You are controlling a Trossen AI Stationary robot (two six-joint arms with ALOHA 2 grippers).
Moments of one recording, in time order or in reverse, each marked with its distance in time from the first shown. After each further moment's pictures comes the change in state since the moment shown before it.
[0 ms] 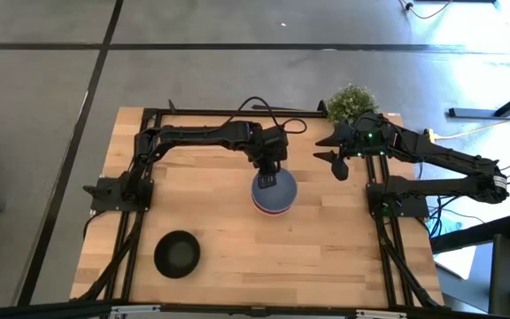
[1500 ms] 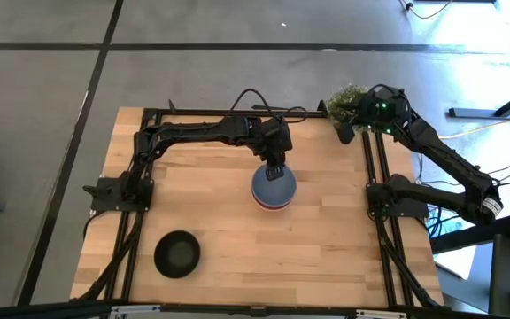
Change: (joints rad) left arm 0.037 -0.001 0.003 0.159 -0.009 -0.016; right arm -0.499 0.000 0.000 0.065 0.017 -0.181
